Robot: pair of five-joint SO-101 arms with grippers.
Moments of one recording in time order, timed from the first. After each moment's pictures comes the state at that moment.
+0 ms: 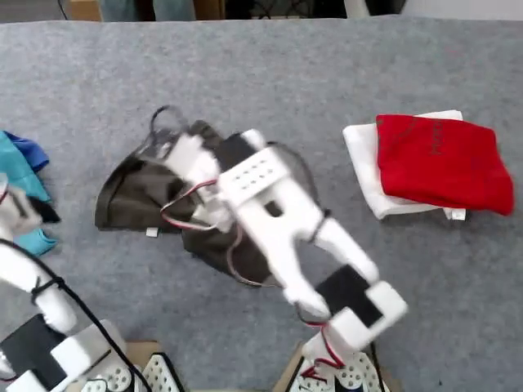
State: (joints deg) left arm -49.1 -15.2 19.7 85.5 -7.0; right arm -37.9 9.6 5.1 77.0 26.7
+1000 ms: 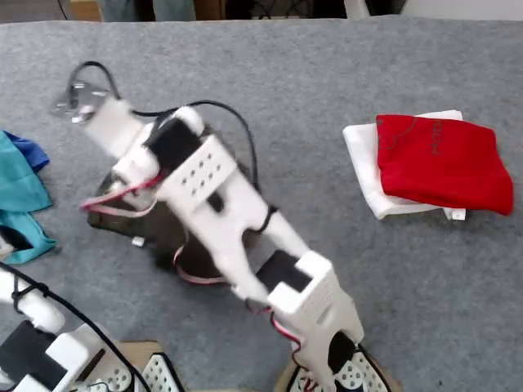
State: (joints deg) left arm -61.7 -15.0 23.4 78.6 -11.4; right arm -51.6 29.5 -59.8 100.9 10.6
